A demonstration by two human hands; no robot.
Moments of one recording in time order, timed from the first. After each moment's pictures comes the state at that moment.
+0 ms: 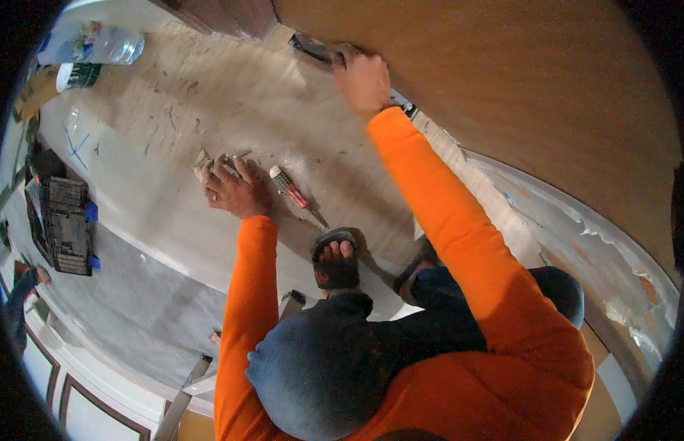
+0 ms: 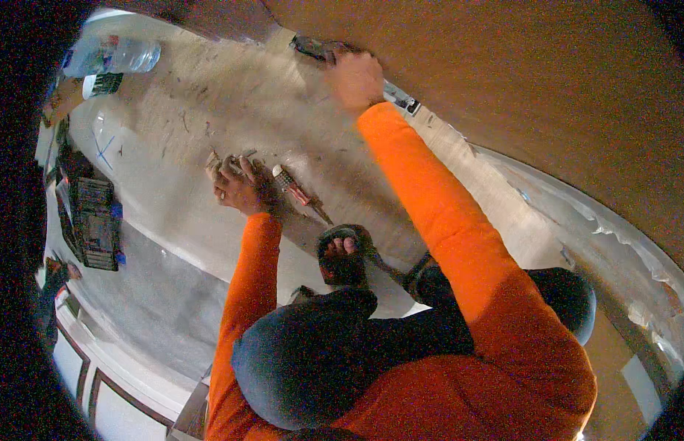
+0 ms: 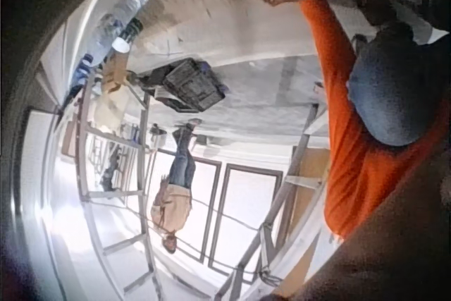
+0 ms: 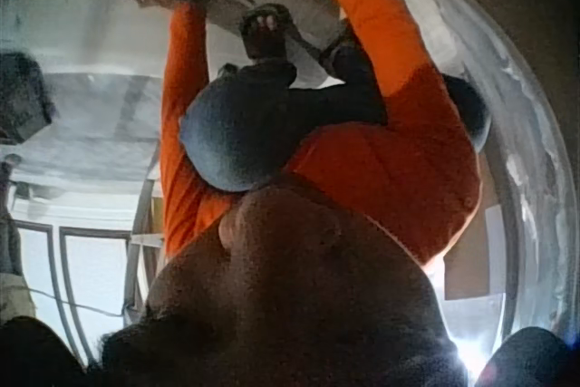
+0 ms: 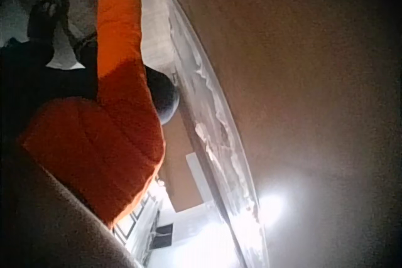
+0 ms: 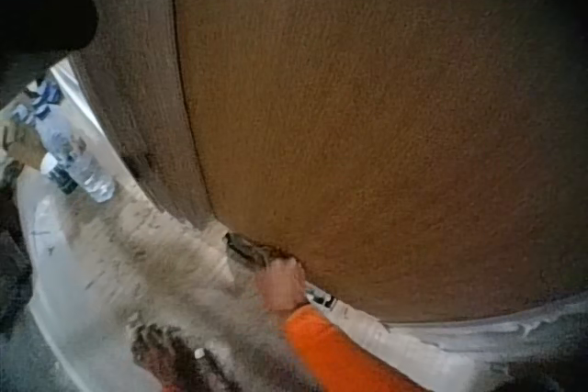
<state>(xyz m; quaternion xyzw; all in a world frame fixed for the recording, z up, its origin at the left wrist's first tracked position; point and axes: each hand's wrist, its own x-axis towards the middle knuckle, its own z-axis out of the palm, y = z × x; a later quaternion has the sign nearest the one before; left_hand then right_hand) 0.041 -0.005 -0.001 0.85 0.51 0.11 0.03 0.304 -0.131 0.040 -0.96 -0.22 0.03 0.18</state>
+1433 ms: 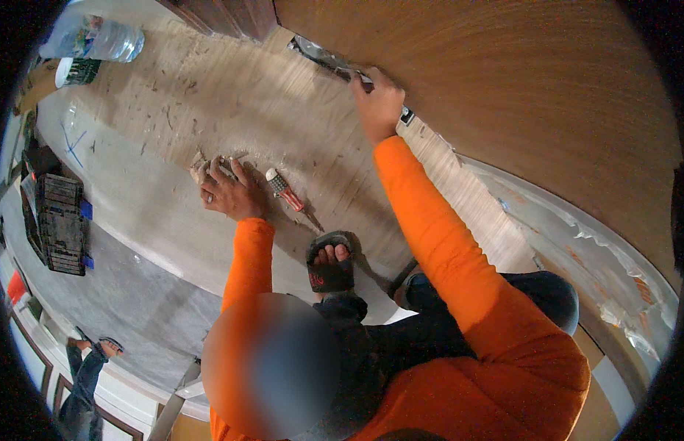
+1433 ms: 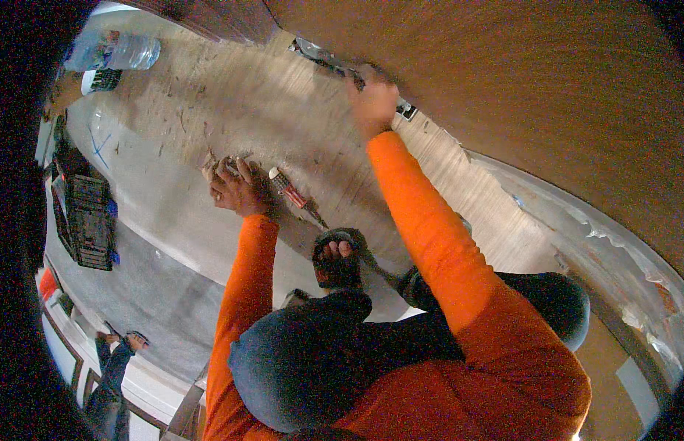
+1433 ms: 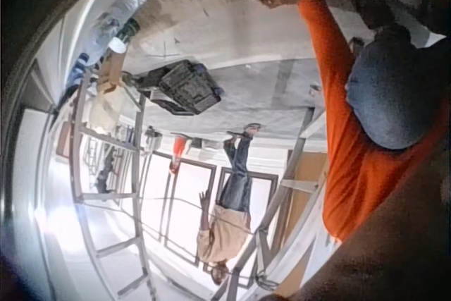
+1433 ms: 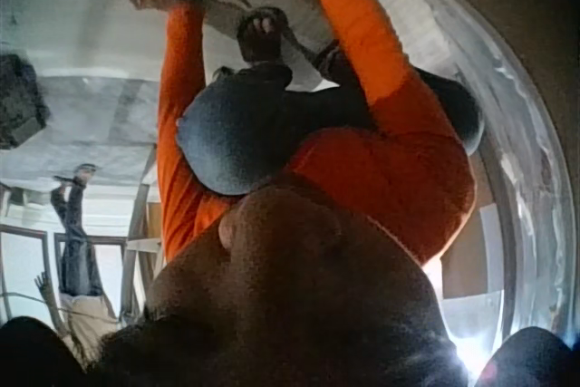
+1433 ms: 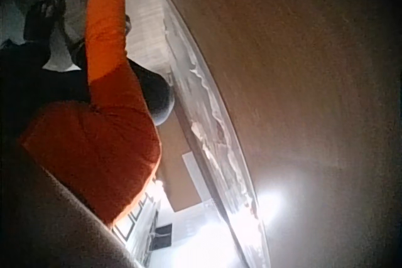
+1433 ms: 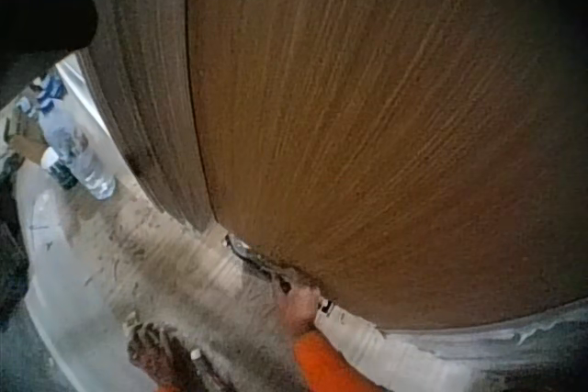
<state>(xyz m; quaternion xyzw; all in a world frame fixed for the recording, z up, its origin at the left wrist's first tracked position) 0.039 -0.004 0.002 0.85 0.51 0.11 0.06 0.280 -0.167 0.023 -0.96 -0.15 -0.07 0.24</state>
